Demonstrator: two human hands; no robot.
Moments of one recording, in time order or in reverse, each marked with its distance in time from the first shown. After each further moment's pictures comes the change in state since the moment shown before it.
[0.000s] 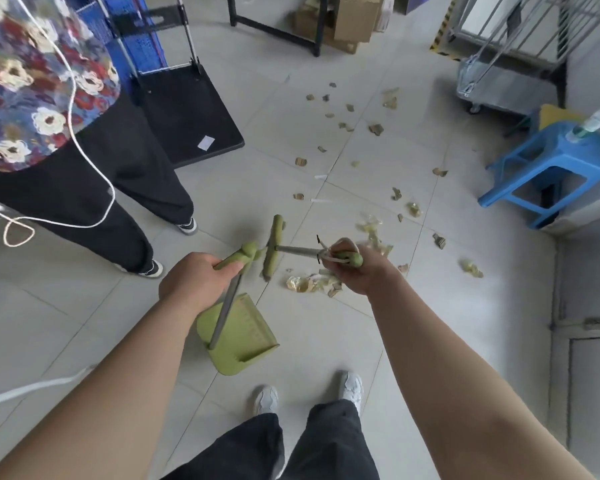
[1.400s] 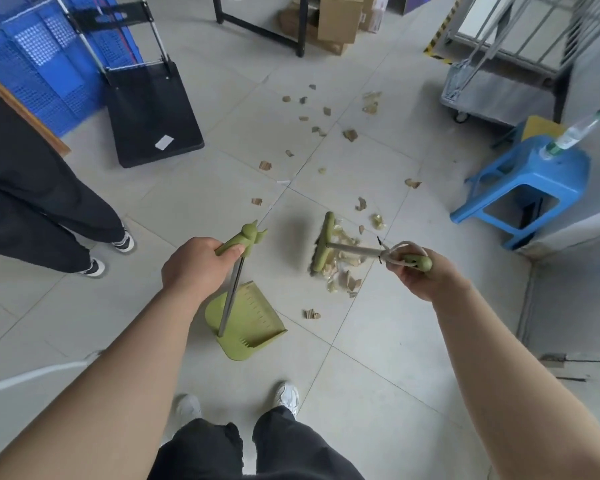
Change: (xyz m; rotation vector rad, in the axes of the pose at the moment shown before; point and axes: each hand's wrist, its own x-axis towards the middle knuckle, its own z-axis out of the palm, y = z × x) left_hand -0.009 0.269 0.151 0.015 0.154 -0.022; right_hand 0.005 -0.282 -0.286 -0.172 0.011 -0.183
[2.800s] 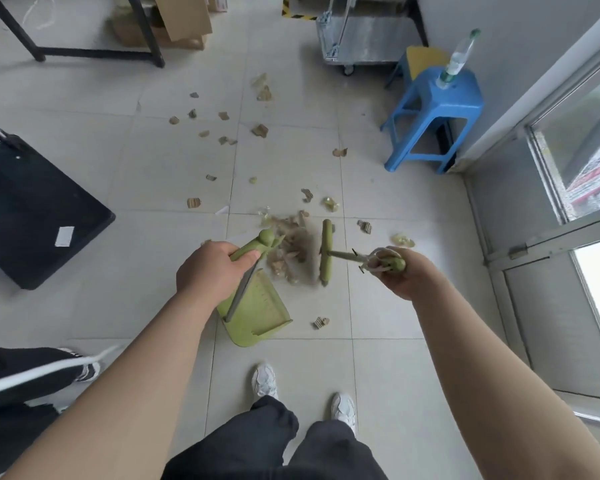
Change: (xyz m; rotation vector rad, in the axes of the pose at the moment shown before) left_hand 0.202 0.084 -0.034 0.178 -0.304 0.464; right_hand 0.034 0.004 0.106 0.173 0.368 -0.090
